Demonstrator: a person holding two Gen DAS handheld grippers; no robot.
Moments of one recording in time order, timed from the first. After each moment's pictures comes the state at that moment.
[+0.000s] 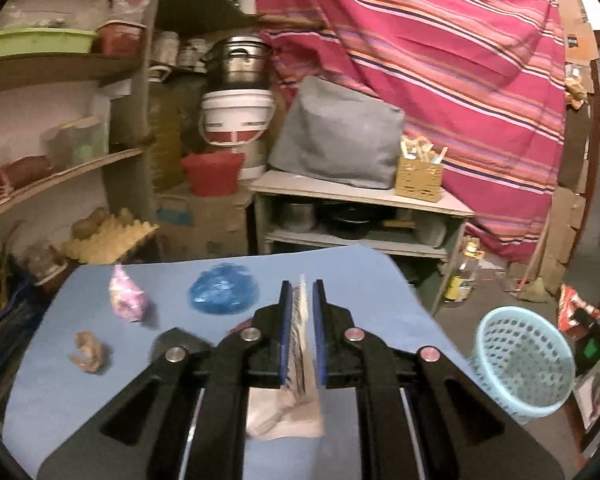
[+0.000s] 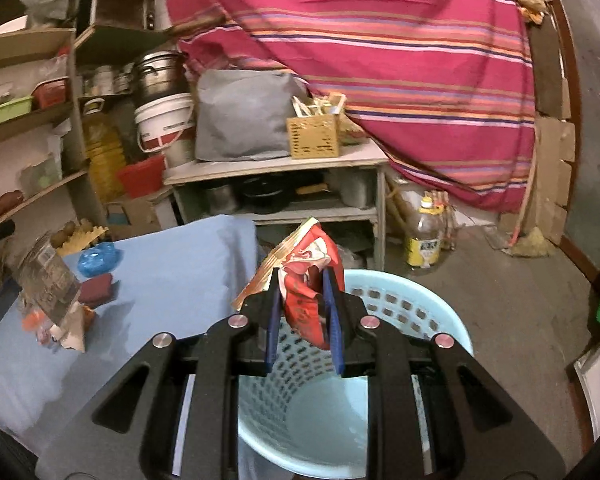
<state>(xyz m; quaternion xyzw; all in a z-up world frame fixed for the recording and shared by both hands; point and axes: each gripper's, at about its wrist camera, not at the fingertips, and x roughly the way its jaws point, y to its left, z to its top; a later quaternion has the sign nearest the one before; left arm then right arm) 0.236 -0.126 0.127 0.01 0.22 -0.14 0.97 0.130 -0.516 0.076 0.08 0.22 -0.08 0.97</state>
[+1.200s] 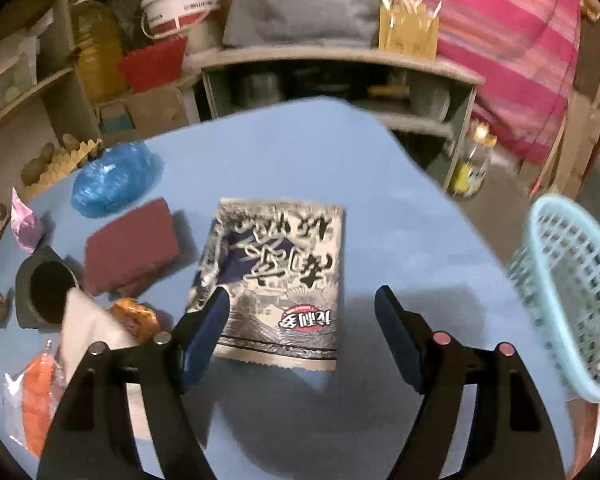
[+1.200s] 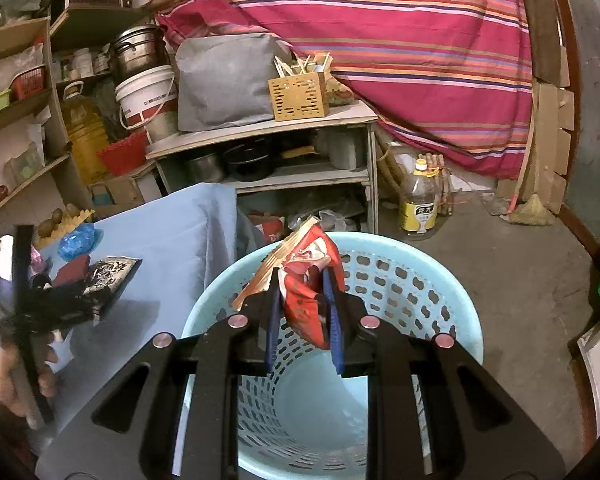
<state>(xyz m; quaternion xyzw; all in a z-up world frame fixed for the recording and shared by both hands) 0.317 -0.235 -0.025 0.08 0.40 -0.13 0.90 0.162 -0.537 0.046 0.10 0.28 -0.09 0.95</state>
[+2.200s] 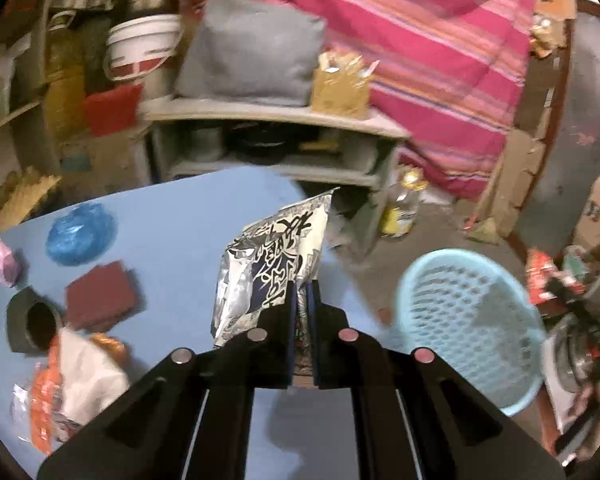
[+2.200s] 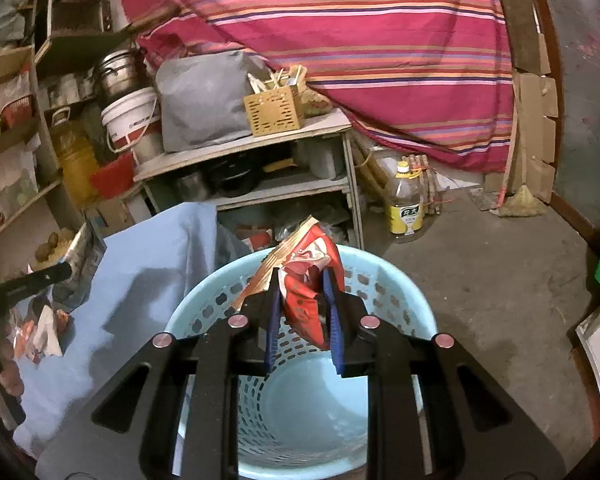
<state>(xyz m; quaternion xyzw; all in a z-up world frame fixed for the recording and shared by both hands) 0.269 -0.267 0.065 0.02 0.33 -0.25 0.91 0.134 -0.576 0.051 0.13 0.25 -0.11 0.95</state>
